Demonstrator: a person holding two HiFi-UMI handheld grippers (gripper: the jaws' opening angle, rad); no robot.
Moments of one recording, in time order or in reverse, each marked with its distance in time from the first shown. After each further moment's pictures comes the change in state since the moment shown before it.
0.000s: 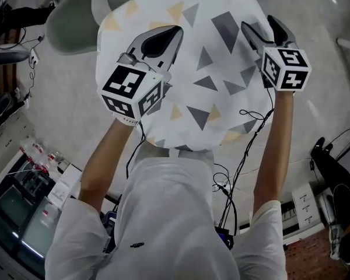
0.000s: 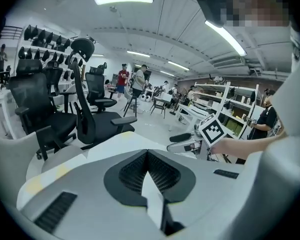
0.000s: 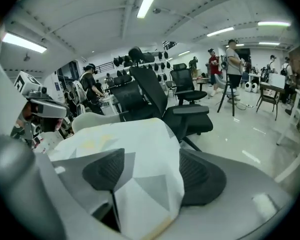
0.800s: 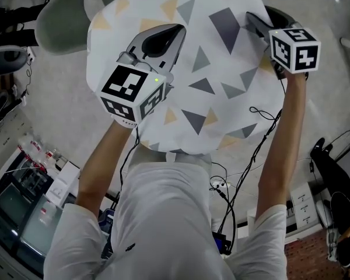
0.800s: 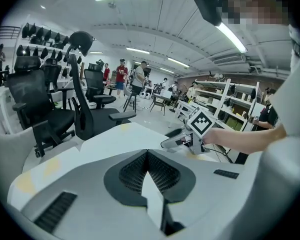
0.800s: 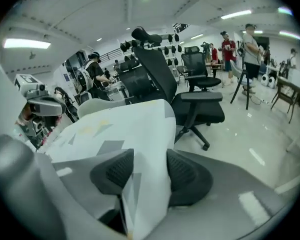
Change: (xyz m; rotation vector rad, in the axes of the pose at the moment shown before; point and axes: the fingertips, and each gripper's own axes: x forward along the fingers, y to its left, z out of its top) left arm 0.029 -0.003 -0.024 0.006 0.031 0.000; right arm 0.040 -0.024 -0.022 -0.049 0.176 0.122
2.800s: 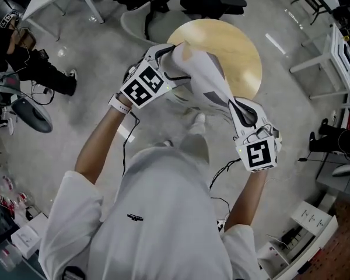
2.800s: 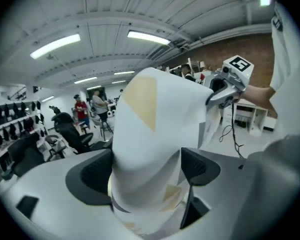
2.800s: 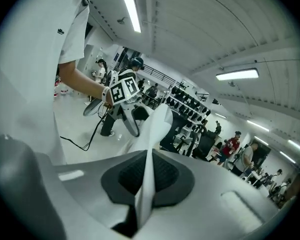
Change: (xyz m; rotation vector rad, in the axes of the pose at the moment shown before) left arm -0.475 -0.047 -0.073 0.640 -0.073 -0.155; right arm -0.324 0.642 -0.012 -0.732 -0.339 -0.215
